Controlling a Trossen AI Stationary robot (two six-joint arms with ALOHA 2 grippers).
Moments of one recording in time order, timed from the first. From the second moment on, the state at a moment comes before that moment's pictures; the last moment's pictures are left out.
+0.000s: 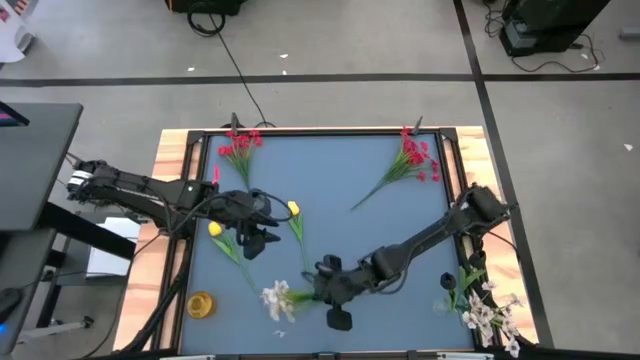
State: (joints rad) left arm -0.18 1.09 0.90 -0.51 -0.03 -0.50; right arm 0.45 1.94 1.37 -0.15 0.12 0.45
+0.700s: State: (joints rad) left arm 0.03 0.92 0.90 -0.13 -0.04 -0.10; right arm 0.21 1.51 1.24 0.20 0.50 0.29
